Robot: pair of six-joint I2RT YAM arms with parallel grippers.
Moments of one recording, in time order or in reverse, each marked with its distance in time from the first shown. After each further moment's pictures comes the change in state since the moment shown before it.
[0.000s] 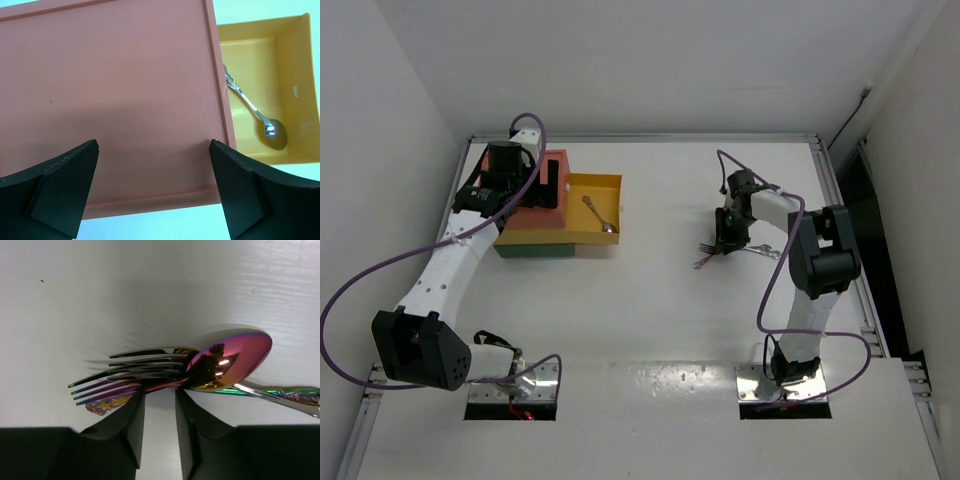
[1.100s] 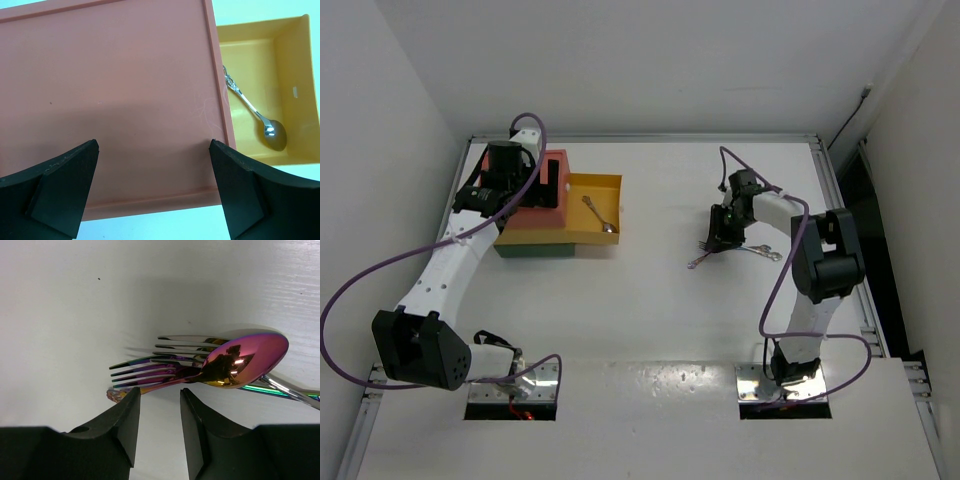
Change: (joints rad) left arm 0.000 0.001 -0.001 0.006 0.001 0.000; right arm -0.002 -0.039 -0.027 0.048 -0.132 0.058
